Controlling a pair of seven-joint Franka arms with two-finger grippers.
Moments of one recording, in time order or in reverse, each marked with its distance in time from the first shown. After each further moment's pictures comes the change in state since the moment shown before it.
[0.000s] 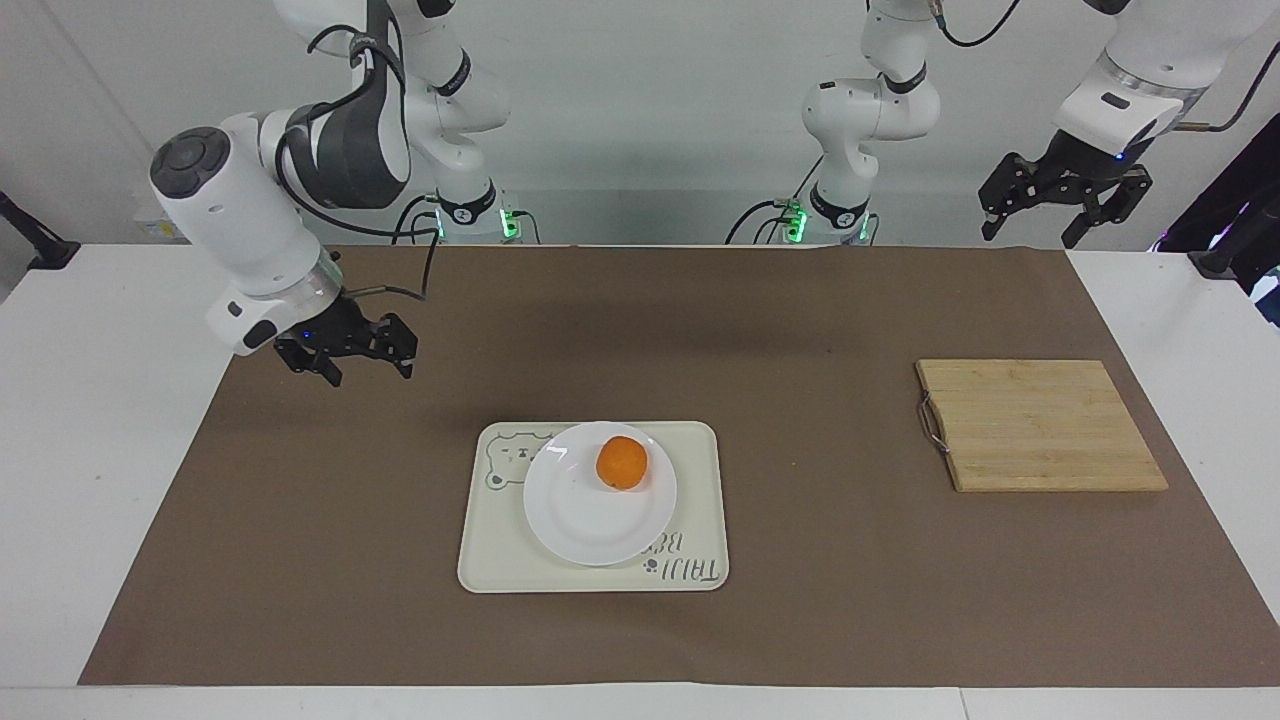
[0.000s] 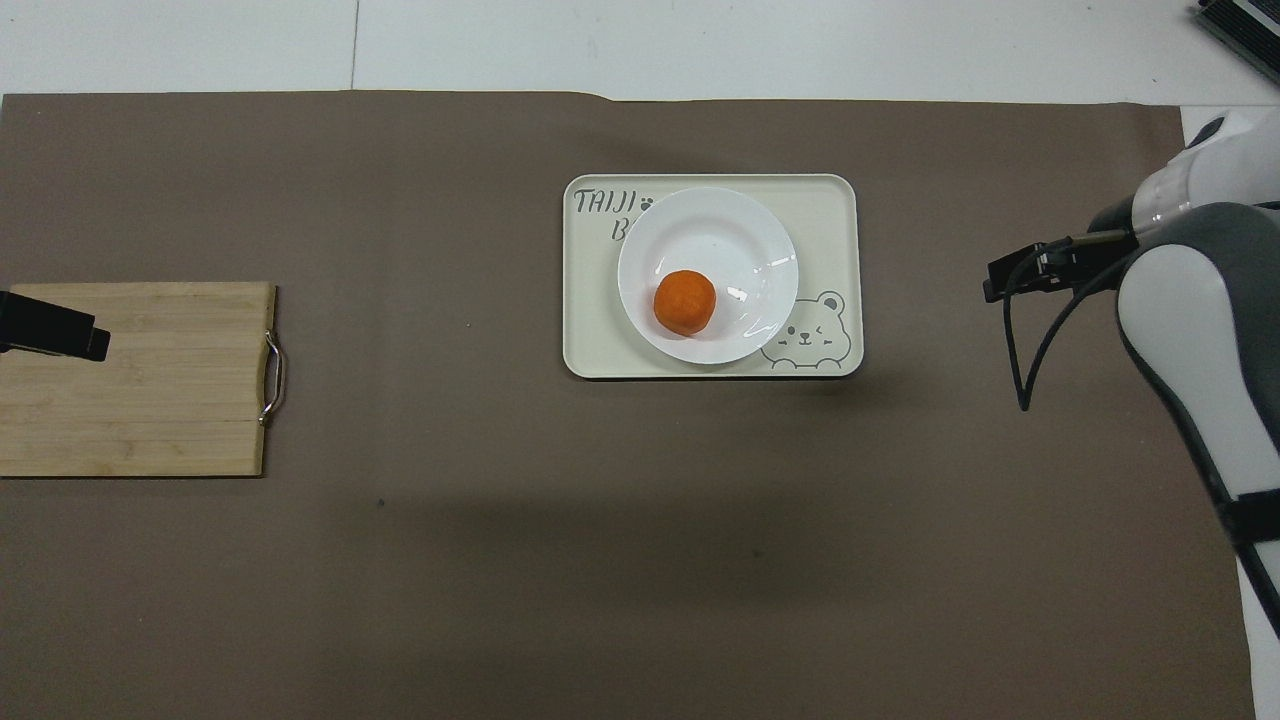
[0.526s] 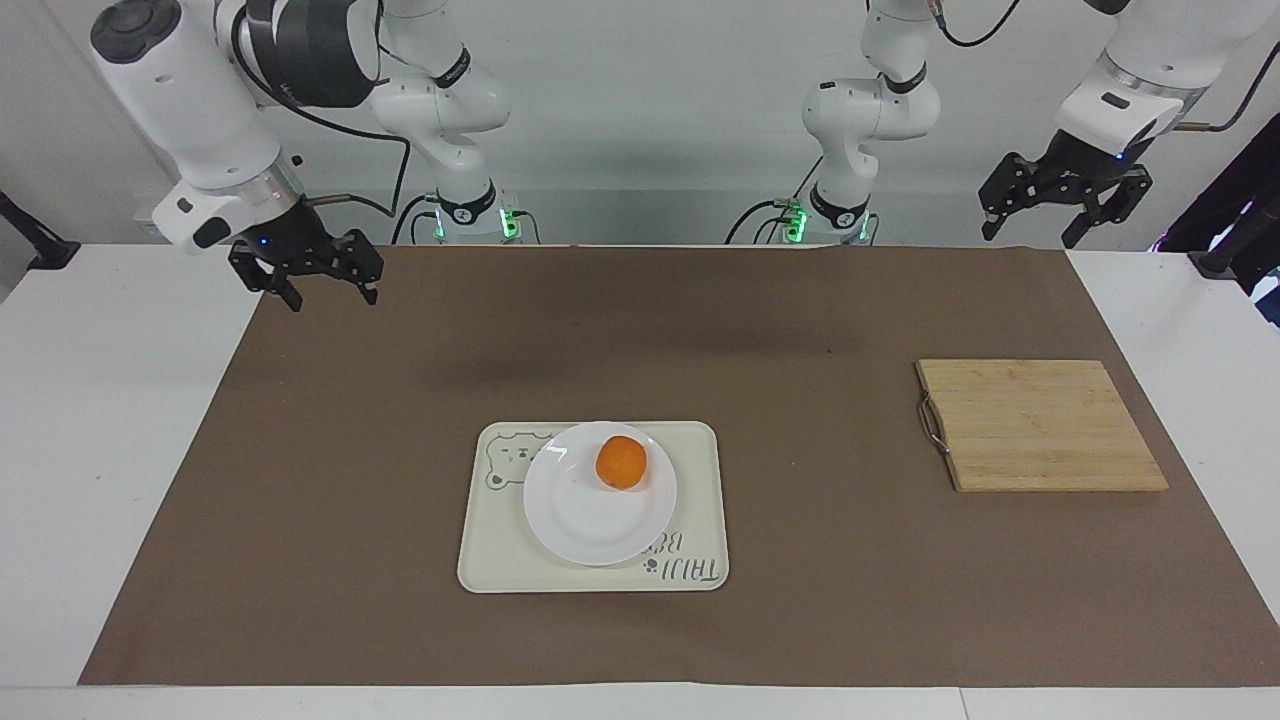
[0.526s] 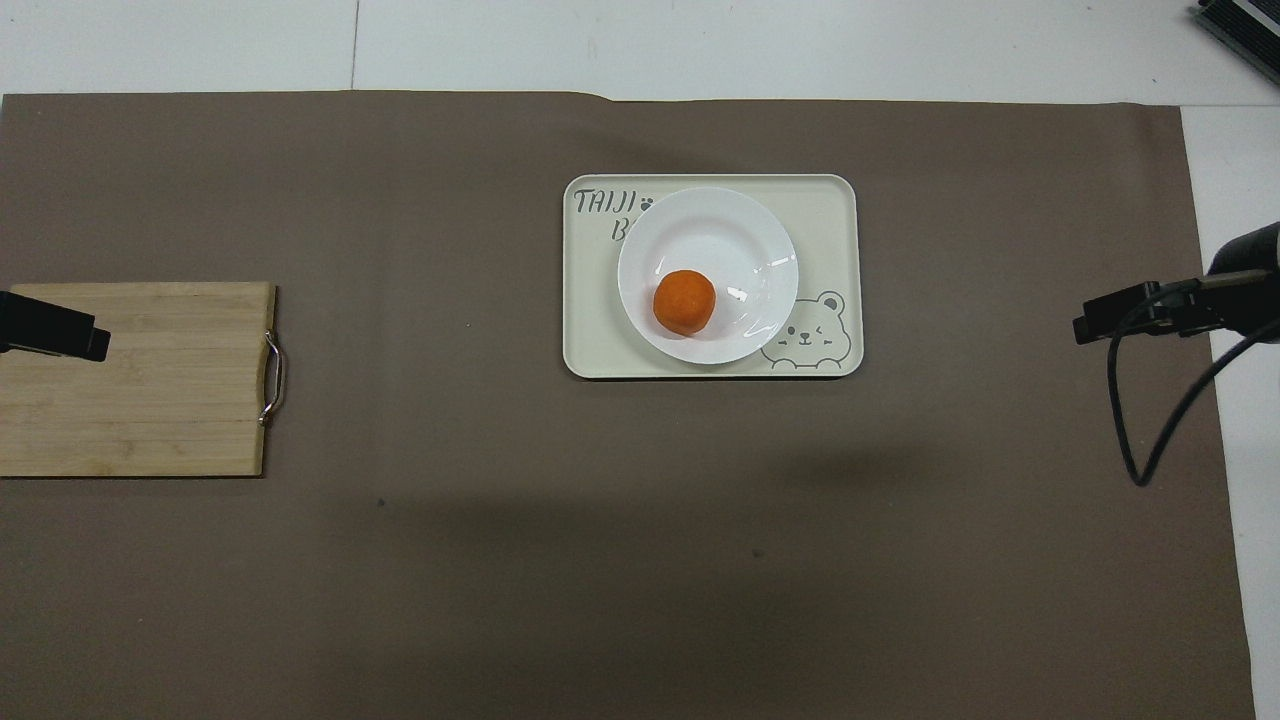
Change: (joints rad) left arm 0.000 0.000 0.000 0.000 0.000 0.000 0.000; right arm -0.022 -0.161 -0.003 0.000 -0.061 -0.164 0.000
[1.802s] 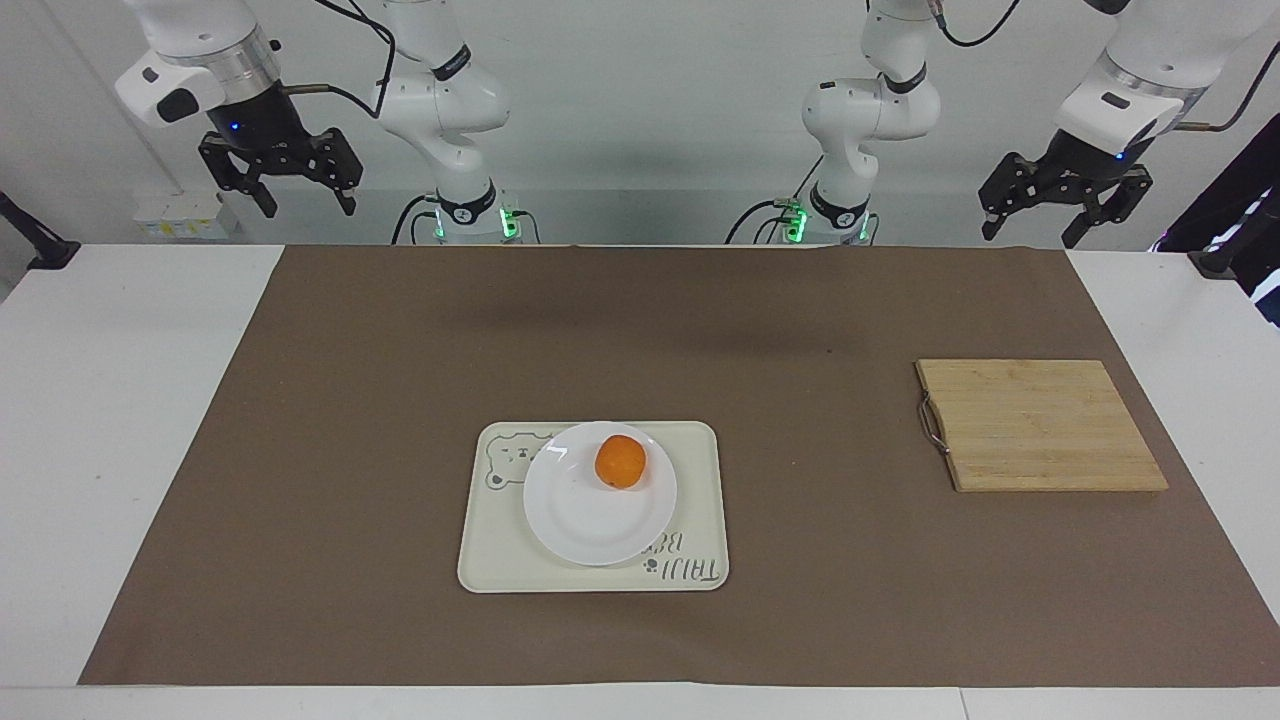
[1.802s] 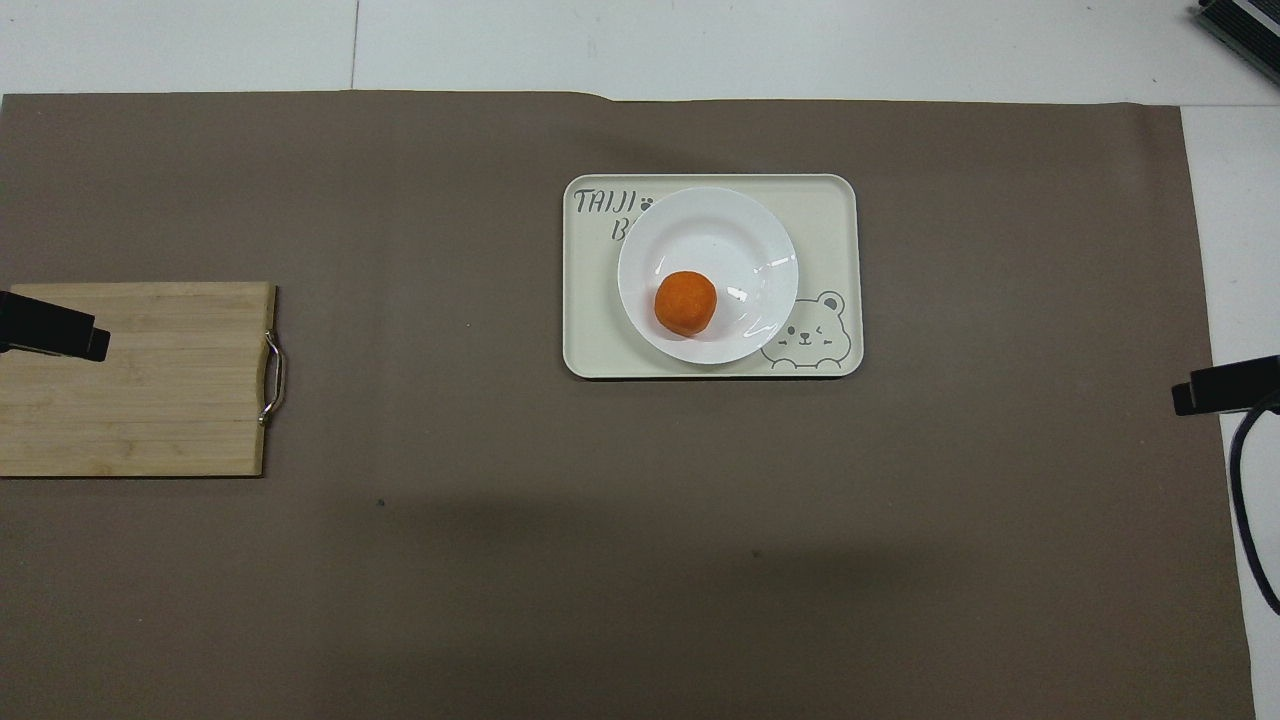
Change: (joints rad) left arm 0.000 0.000 0.000 0.000 0.000 0.000 0.000; right arm 0.000 -0.132 0.010 0.041 -0.055 -0.176 0.050
